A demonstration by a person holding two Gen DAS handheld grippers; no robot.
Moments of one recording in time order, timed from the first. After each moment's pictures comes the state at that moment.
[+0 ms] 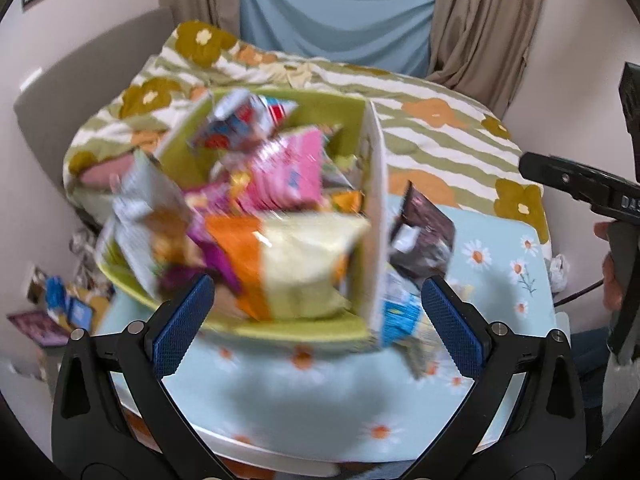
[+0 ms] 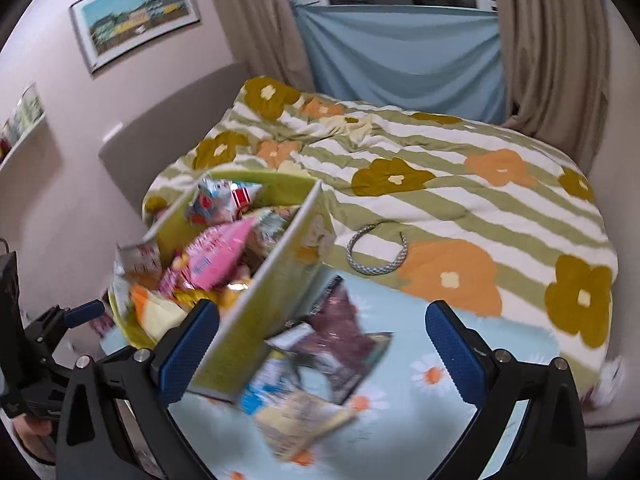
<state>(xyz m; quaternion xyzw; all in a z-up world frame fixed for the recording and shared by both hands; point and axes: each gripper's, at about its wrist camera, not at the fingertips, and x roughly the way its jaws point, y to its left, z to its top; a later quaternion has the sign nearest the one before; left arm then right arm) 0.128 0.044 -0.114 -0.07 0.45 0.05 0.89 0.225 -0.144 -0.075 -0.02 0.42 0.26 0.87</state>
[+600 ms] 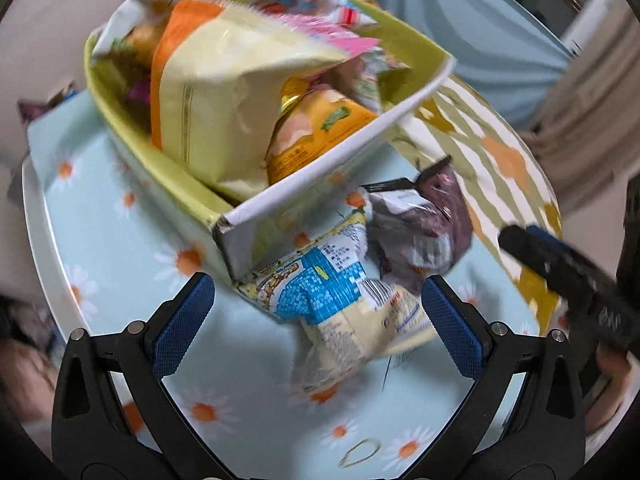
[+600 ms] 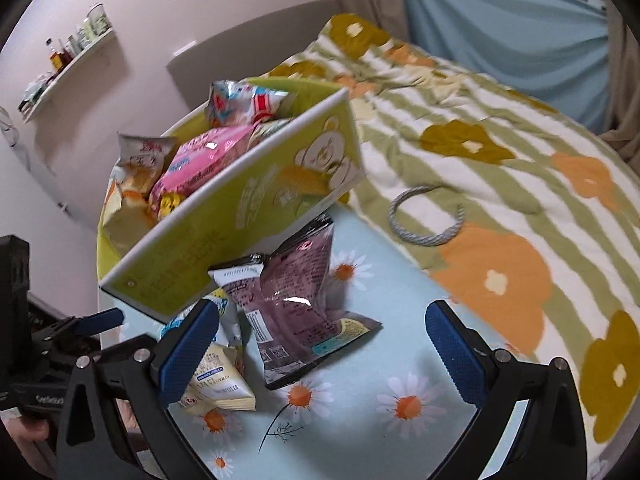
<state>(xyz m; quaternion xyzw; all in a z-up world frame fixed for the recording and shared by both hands) 0.141 -0.019 -0.205 -0.30 0.45 0.24 0.81 0.285 -0.161 -0.173 -0.09 0.46 0.43 0.77</state>
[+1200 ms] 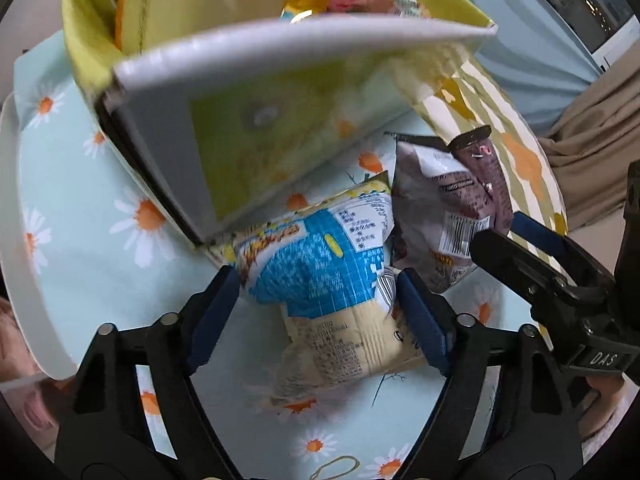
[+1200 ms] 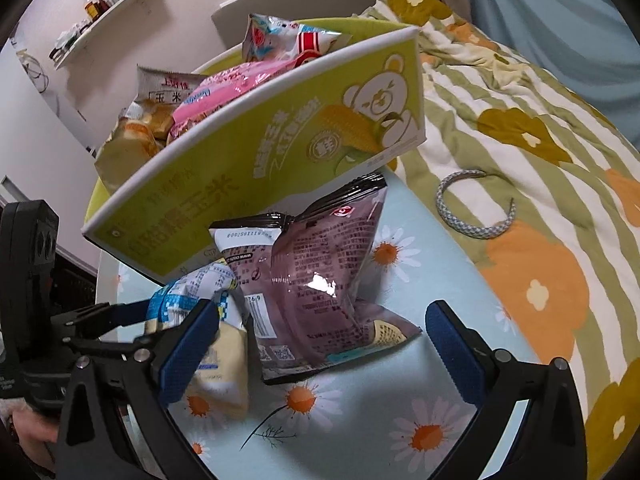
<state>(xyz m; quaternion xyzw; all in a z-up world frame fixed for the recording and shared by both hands) 0.157 -0.035 -0.254 -0.35 0.48 0.24 0.77 0.290 -0.129 -0.215 -0.15 0.48 0.50 0.71</state>
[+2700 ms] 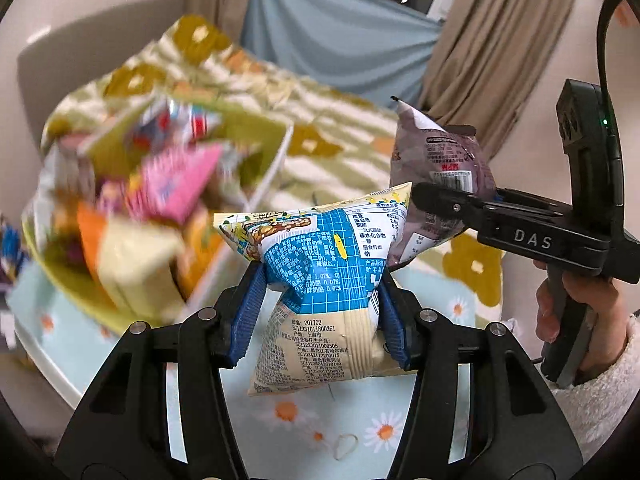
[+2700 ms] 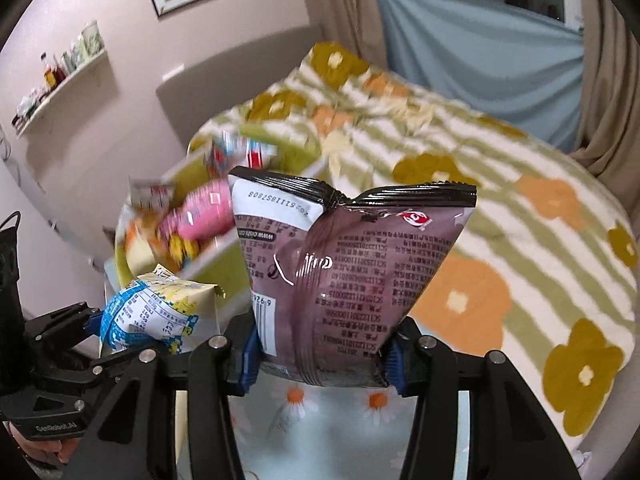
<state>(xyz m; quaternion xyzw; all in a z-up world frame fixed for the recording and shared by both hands) 0.158 -0.045 -0.086 -0.17 0.39 0.04 0.91 0.277 -0.180 -0.077 -0.09 0.42 0.38 0.82</state>
